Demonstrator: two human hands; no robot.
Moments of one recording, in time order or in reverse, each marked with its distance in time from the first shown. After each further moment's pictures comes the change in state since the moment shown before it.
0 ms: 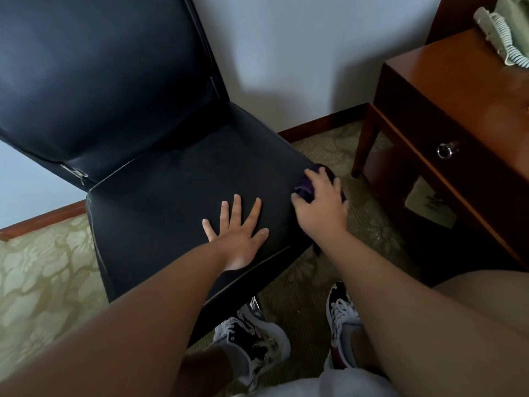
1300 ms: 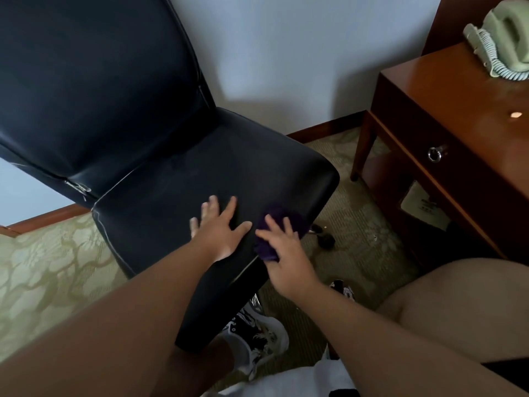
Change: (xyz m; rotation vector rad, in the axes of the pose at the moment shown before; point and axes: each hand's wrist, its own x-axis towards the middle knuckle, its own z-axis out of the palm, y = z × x) left_hand -0.021 -0.027 -0.015 -0.033 0.164 -0.145; right_hand -0.110 0.007 0.043 0.174 -0.294 -0.372
